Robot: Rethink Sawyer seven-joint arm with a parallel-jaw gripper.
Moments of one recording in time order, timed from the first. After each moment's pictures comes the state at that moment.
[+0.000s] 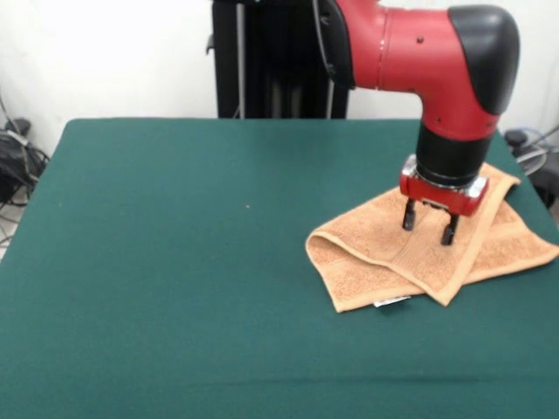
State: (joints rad) arm 0.05 -0.37 -0.03 1.67 0.26 0.30 2.07
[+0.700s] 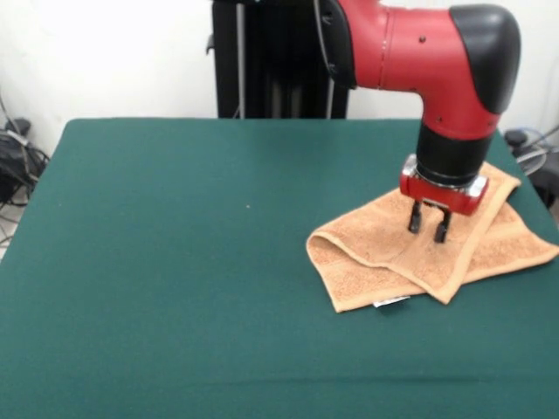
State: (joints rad) arm 0.05 -0.37 -0.04 1.67 0.24 0.30 2.07
